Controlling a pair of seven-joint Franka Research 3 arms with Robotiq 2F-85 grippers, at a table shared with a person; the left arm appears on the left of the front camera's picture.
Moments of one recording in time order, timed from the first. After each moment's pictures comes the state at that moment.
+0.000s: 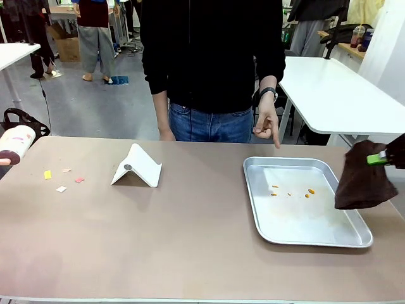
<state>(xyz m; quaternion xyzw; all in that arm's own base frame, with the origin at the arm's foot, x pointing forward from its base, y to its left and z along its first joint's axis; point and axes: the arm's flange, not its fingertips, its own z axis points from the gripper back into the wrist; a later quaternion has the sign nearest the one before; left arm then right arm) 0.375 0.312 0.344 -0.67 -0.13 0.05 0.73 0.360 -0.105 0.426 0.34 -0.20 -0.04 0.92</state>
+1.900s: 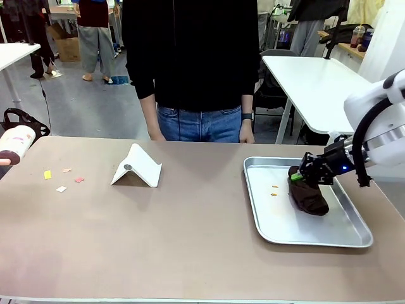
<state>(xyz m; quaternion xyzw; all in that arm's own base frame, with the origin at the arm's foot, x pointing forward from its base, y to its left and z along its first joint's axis) 0.375 0.312 0.344 -0.67 -0.13 0.05 0.73 0.473 0.021 0.297 0.34 -0.10 -0.15 0.92</state>
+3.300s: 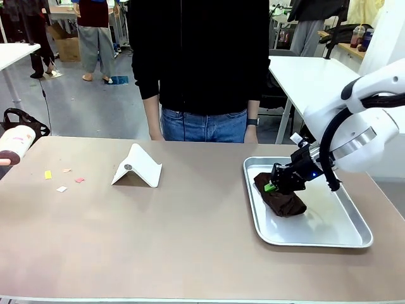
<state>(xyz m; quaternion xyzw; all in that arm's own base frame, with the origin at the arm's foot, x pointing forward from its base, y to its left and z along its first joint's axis) 0.375 0.312 0.344 -0.67 -0.13 0.05 0.73 0.465 0.102 0.283 0.30 -0.08 -0.04 0.95</state>
